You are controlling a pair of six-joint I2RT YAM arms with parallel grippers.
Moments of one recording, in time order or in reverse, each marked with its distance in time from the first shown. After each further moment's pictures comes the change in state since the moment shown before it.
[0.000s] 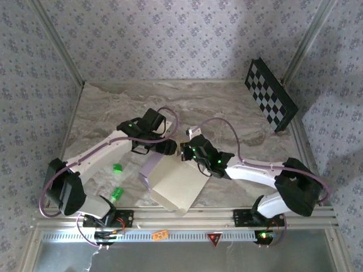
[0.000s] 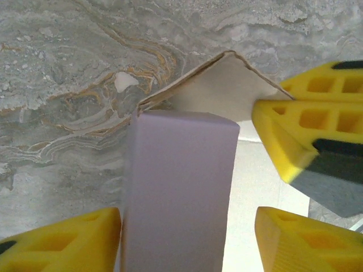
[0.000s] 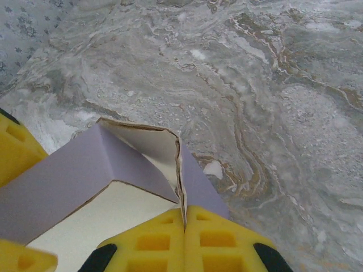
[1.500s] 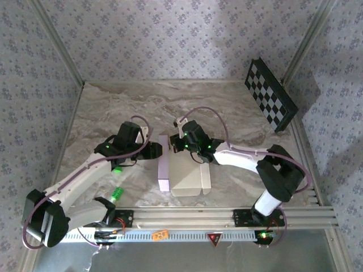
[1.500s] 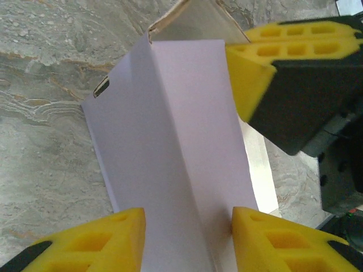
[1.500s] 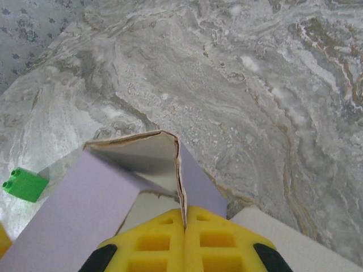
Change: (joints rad) left arm 0.156 -0.325 -0.382 0.287 0.149 -0.254; right arm -0.085 0.190 0.221 -0.059 -0.244 -0.148
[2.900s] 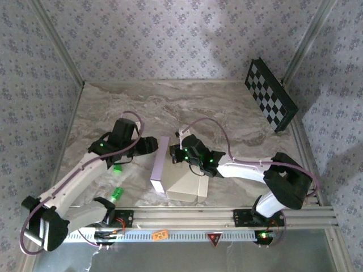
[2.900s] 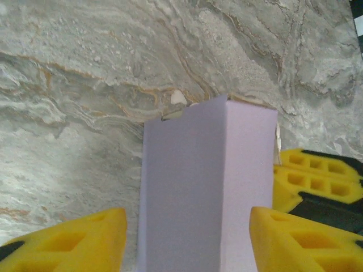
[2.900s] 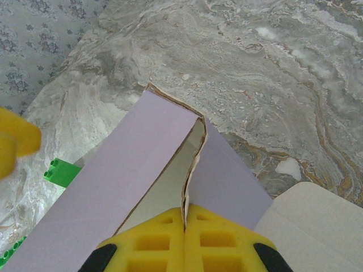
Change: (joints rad) left arm 0.028 -0.004 0.117 -0.136 -0.132 -0.073; right arm 0.127 -0.086 -0.150 0.103 0.117 0.187
